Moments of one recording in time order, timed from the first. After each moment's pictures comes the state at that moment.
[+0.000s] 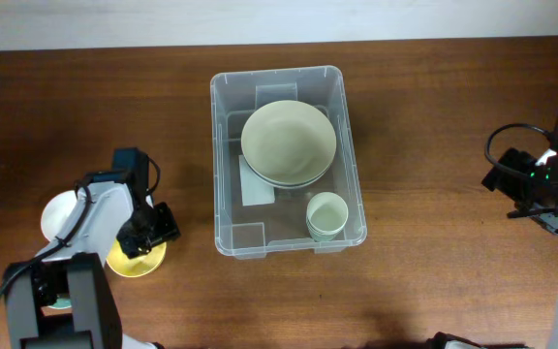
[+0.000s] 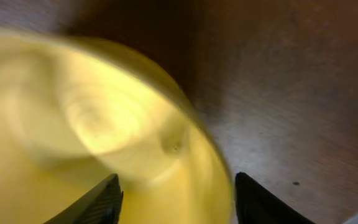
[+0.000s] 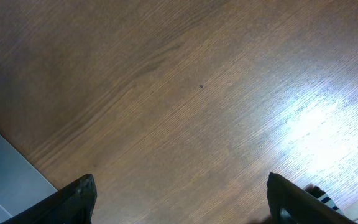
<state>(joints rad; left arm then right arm) 0.08 1.68 0.98 -0.96 0.00 -0.36 -0.34 1.35 1.47 -1.35 0.08 0.38</state>
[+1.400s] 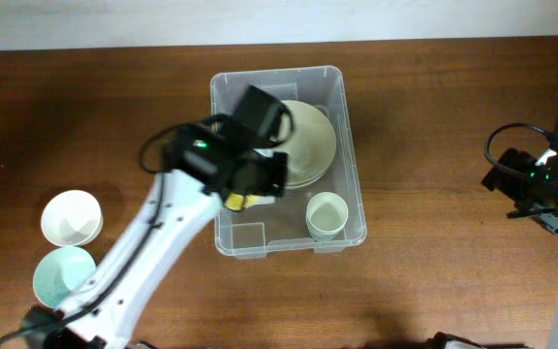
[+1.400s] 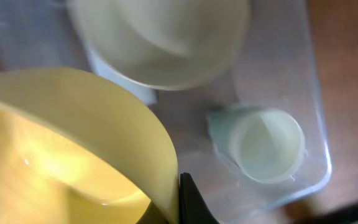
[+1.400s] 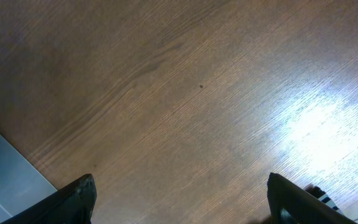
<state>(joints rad) -0.60 1.62 1.65 -1.20 0.03 -0.41 -0.34 1.35 1.47 -1.35 0.08 0.38</state>
